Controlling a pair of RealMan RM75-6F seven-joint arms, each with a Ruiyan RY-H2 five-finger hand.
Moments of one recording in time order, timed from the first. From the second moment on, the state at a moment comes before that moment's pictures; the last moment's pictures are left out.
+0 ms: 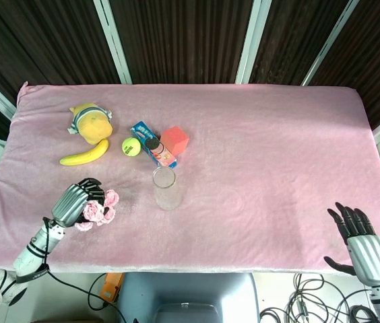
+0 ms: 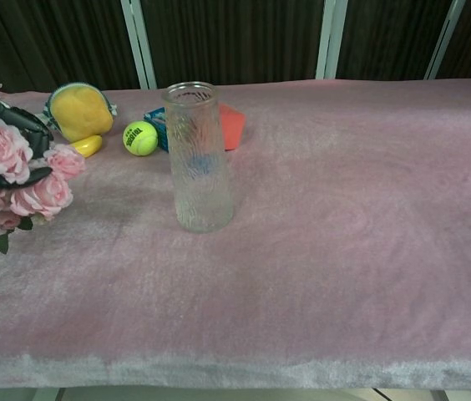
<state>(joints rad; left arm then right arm) -0.56 -1.55 0.01 -0.88 1.71 1.48 -0.67 0.03 -1.07 -0.05 -1.67 -1.64 1.48 -0.06</state>
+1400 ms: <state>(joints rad) -0.79 -1.11 -0.62 -2.06 1.00 1.34 -0.55 0.05 -1.05 -0.07 -1.67 -1.68 1.45 -0.01</state>
